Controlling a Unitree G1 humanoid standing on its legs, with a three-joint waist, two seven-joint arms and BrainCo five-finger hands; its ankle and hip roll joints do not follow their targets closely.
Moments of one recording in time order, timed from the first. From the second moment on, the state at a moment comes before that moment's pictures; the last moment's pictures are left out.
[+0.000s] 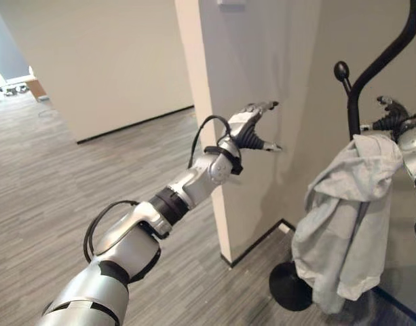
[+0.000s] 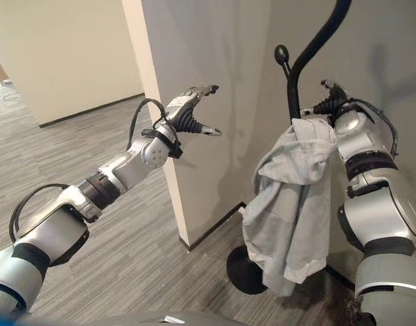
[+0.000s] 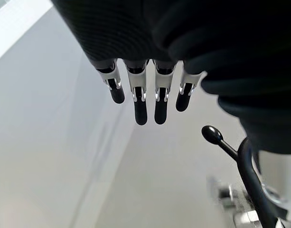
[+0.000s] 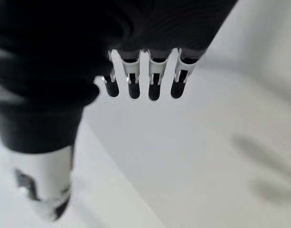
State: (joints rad) left arm -0.98 0.41 -0.75 0.46 0.21 -0.04 0.31; right arm -1.04 -0.83 0.53 1.12 0.05 0.01 -0.02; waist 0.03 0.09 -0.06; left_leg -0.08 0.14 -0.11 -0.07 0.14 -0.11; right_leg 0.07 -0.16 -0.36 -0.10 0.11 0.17
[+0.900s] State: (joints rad) left arm -0.83 0.62 -0.53 0.35 0.21 -0.03 0.38; right arm -0.56 -0.94 0.12 0.71 0.19 -0.06 -0.24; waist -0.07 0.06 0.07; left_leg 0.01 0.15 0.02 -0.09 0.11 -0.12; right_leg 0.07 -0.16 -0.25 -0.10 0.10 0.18
